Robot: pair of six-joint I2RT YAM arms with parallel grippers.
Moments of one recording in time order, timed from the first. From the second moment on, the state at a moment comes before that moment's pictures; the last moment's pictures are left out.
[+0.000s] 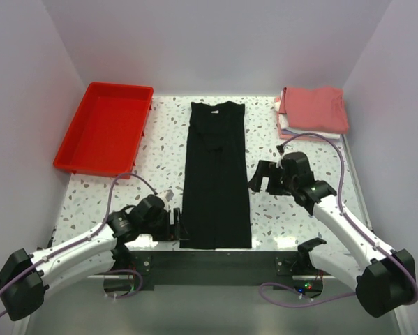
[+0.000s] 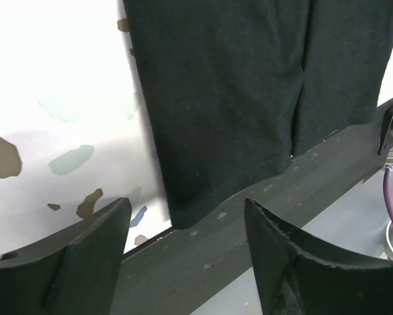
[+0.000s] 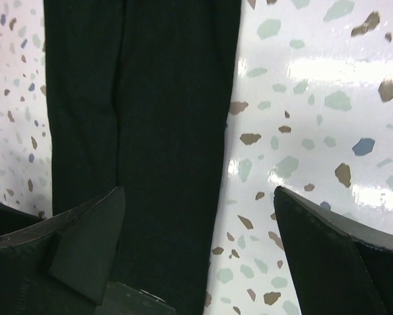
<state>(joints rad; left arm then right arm) -0.82 0.78 0.29 -0.44 0.20 -0.89 0.38 0.98 0.67 -0.42 -0.13 0.51</state>
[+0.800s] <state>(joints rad) -0.84 0.91 0.22 -0.27 0.34 -0.91 0.39 0.99 0.63 -0.51 -0.19 0.51</state>
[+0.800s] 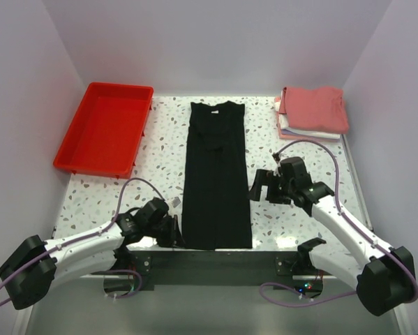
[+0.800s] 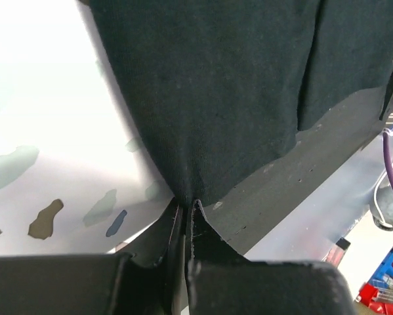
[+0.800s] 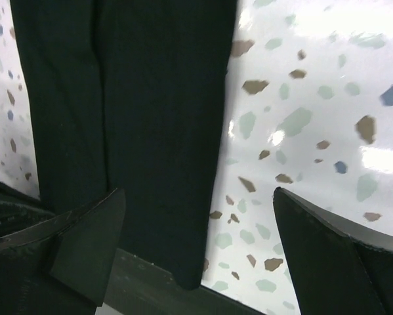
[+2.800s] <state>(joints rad) -0.84 0.91 0.43 -0.28 0.30 -0.85 0.81 1.01 0.63 -0.58 -0.14 0.72</state>
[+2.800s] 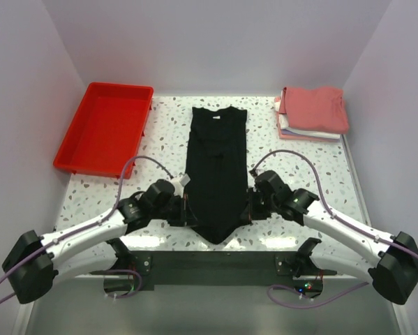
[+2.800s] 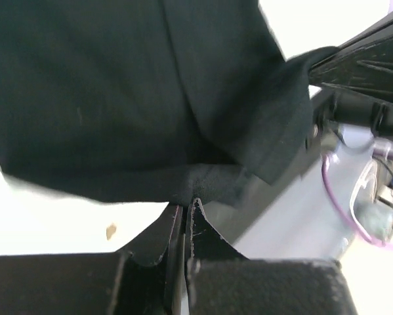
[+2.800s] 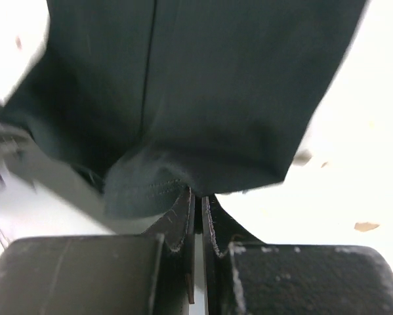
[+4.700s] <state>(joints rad) -0.44 1.71 1.02 0.11 0.14 -0.48 0.44 1.74 1.19 -0.27 0.13 0.37</state>
